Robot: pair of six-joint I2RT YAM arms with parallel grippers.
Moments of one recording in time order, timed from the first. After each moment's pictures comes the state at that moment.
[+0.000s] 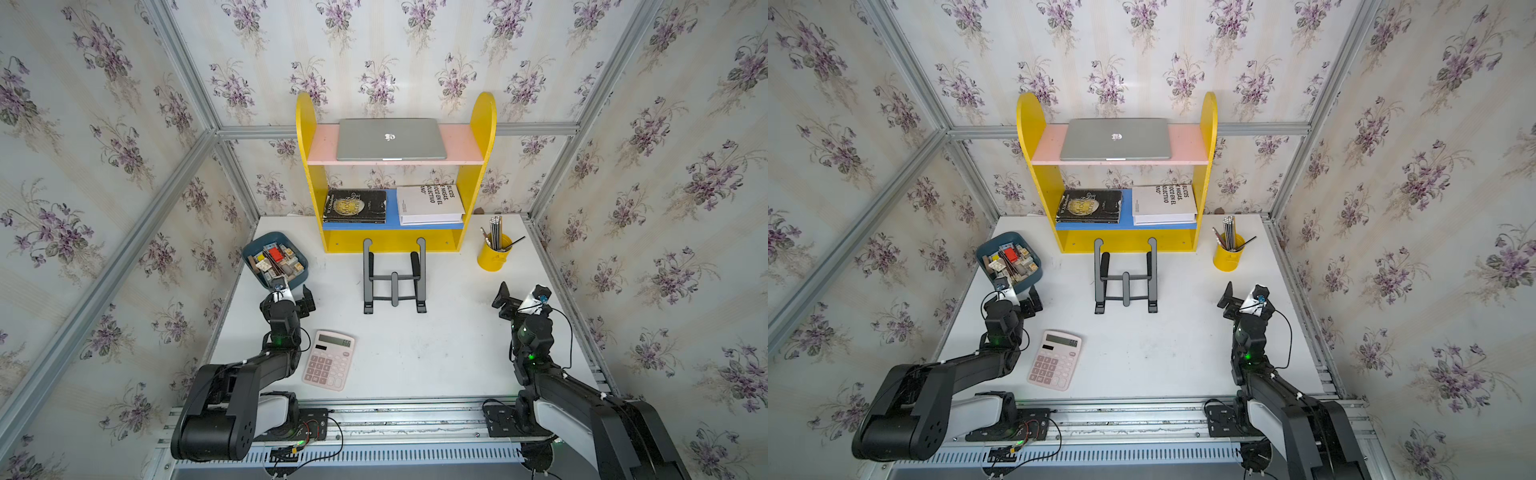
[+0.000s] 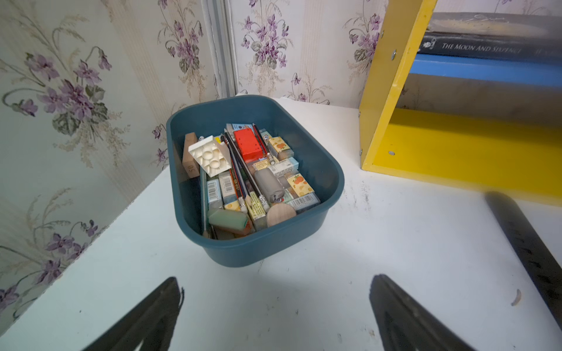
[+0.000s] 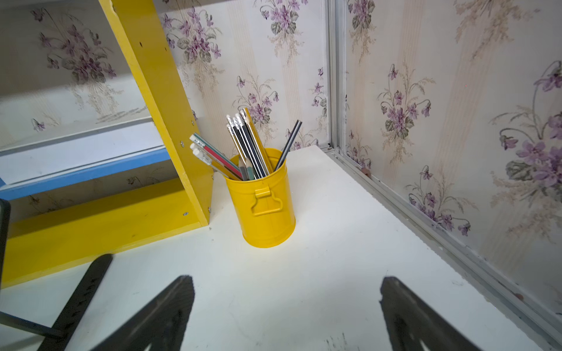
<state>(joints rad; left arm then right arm) -0.05 1.29 0.17 0.84 -0.27 -0.09 0.13 1.04 0.03 0.91 0.35 0.18</state>
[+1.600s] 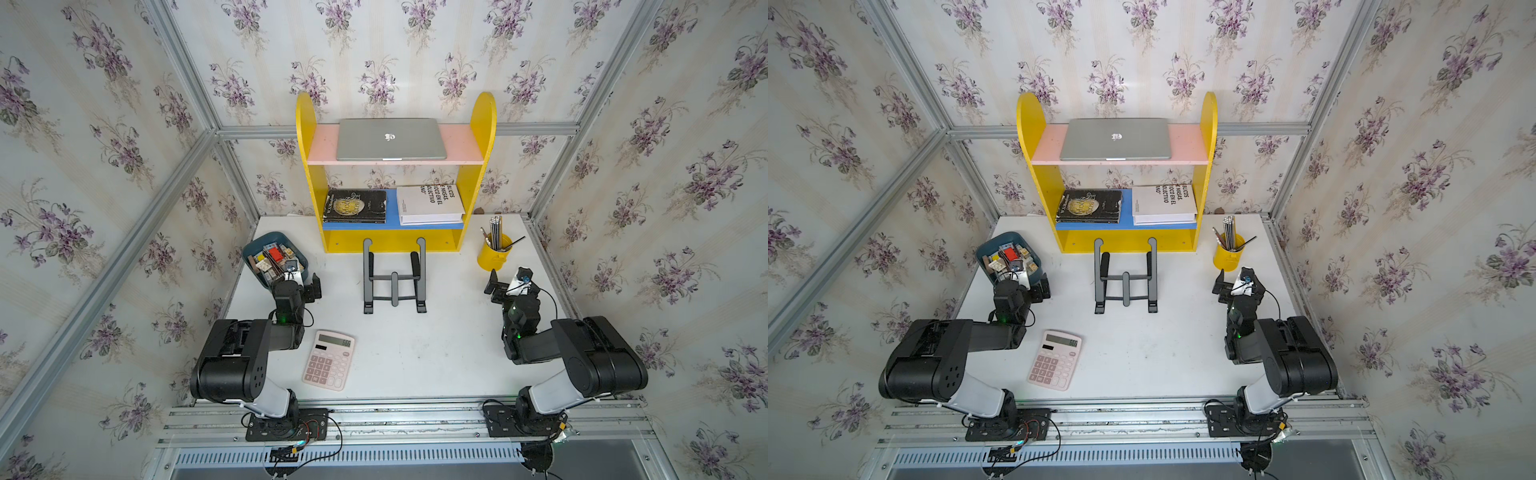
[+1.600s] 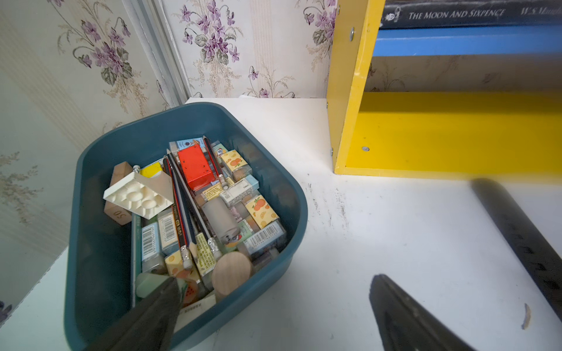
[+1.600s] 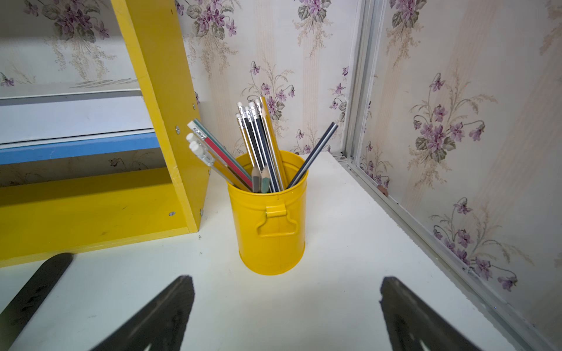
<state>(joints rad) -0.03 1.55 0.38 0.83 -0.12 0.00 0.09 1.55 0.21 1.26 0.28 0.06</state>
